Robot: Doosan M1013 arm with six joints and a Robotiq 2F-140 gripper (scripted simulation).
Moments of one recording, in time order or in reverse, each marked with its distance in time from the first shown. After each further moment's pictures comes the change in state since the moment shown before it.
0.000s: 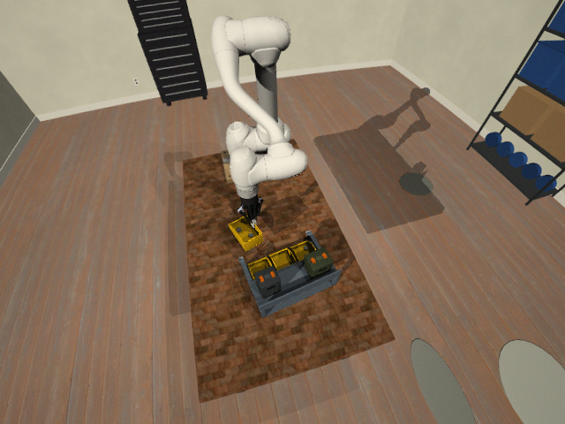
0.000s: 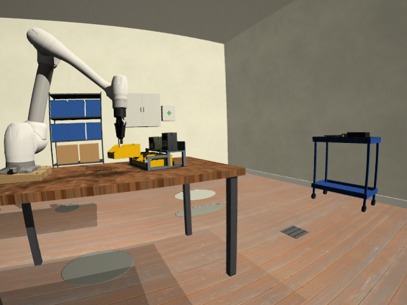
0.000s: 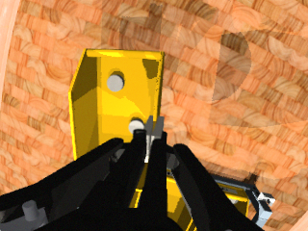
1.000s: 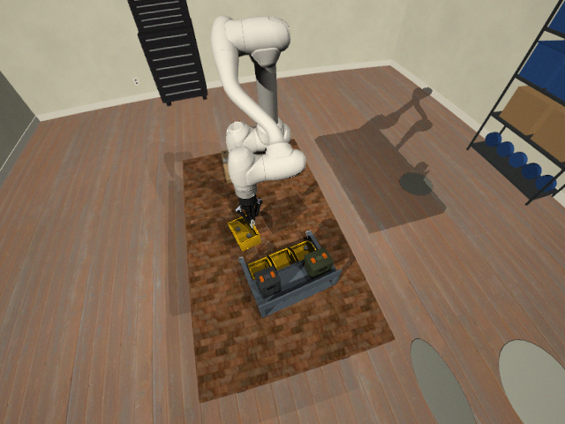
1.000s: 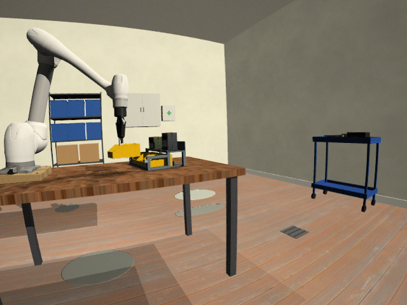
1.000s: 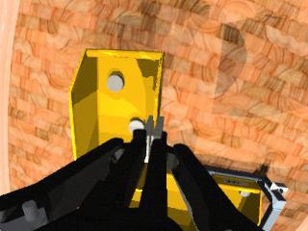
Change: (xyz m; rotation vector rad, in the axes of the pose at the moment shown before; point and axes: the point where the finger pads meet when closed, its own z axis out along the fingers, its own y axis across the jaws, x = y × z) arm -0.001 -0.007 -0.003 0.001 -0.004 0.096
